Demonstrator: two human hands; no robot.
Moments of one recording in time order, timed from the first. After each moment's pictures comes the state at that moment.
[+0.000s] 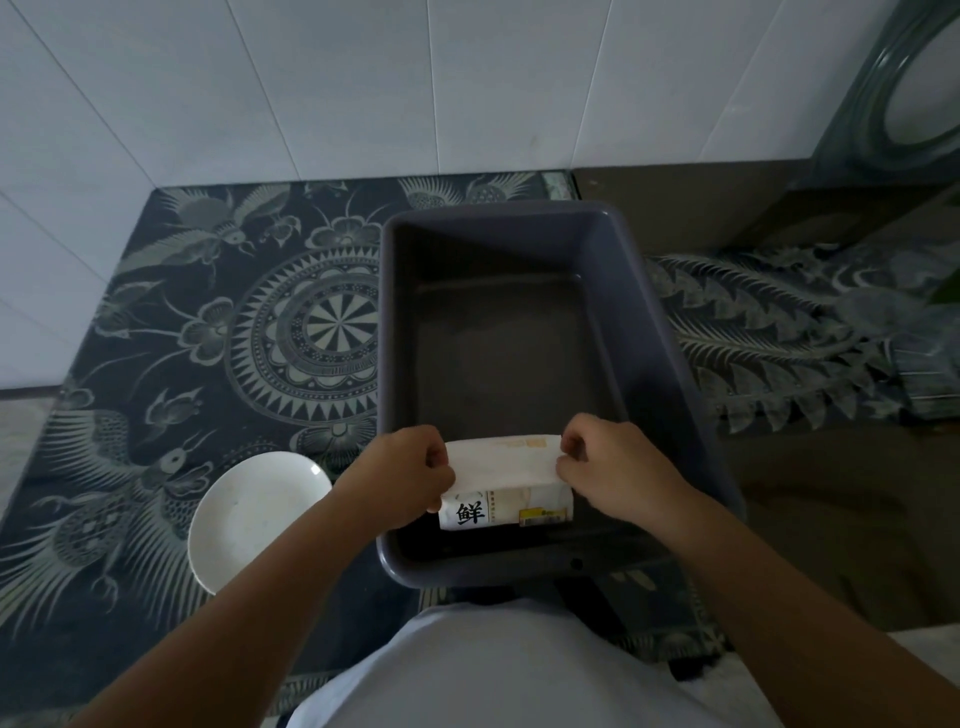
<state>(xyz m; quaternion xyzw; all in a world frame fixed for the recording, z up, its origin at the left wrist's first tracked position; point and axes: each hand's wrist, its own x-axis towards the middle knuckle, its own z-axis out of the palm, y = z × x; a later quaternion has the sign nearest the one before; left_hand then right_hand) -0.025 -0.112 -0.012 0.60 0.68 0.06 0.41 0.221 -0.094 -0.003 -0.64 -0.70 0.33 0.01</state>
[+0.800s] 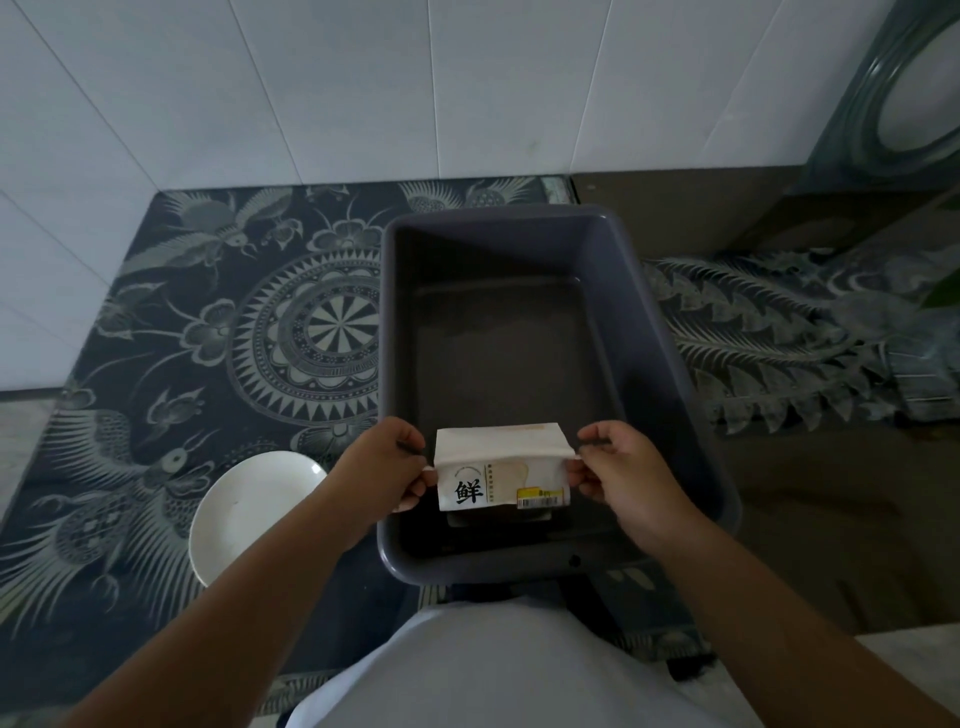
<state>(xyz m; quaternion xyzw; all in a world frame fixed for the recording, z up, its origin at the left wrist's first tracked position) -0.036 -0.117 -0.020 0.37 0.71 0.23 0.56 0.224 -0.109 -0.024 -0.68 -0.40 0.55 0.27</state>
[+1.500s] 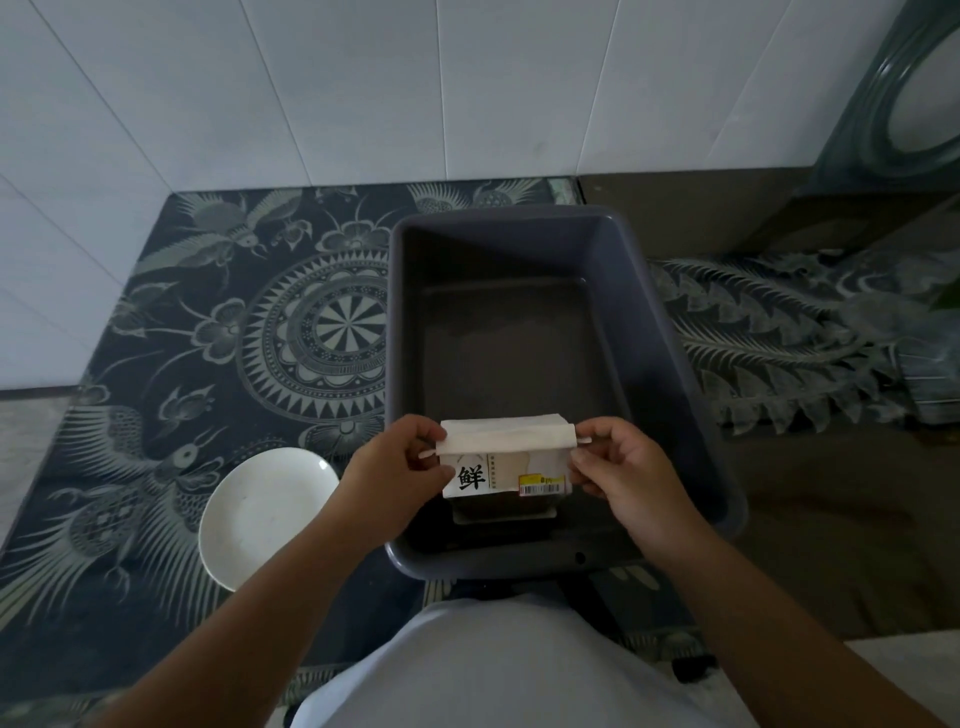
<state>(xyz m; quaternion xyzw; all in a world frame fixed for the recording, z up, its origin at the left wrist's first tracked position) -0.033 -0.141 -0.009 0.56 0.69 0.24 0.40 0.228 -0.124 -0.020 -0.61 -0.48 0.54 0.32</state>
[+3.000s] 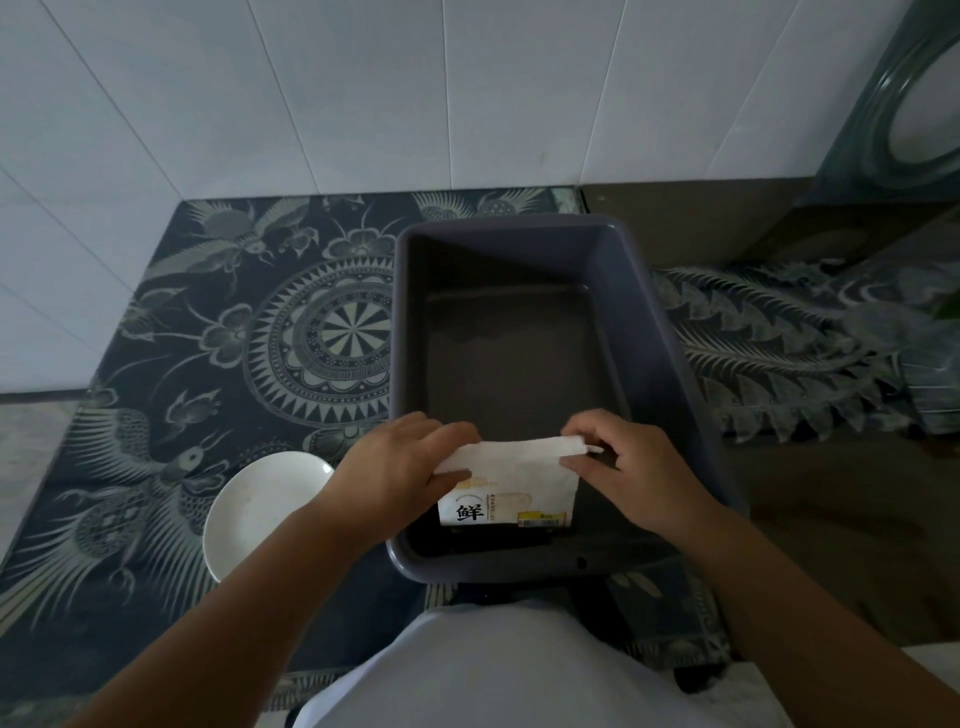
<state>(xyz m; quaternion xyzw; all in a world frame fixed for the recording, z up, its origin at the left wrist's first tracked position) -0.038 -0.134 0.012 0.85 0.46 0.22 0.11 0.240 -0.105 -0.005 -0.50 -0.77 0.34 0.22</state>
